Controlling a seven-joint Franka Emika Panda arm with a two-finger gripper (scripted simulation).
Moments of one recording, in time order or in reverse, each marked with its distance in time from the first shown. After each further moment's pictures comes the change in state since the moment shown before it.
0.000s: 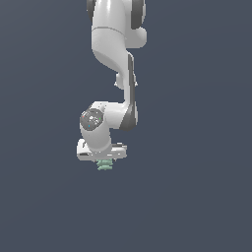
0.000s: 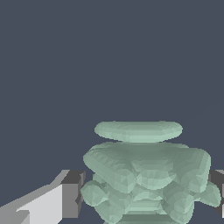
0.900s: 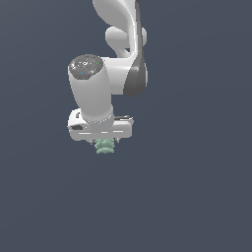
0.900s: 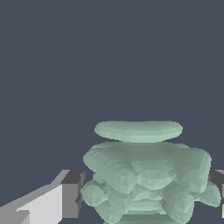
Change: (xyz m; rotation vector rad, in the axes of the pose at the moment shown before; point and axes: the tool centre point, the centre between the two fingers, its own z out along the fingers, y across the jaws) arm -0.006 -0.019 -0.149 0.000 0.001 0.000
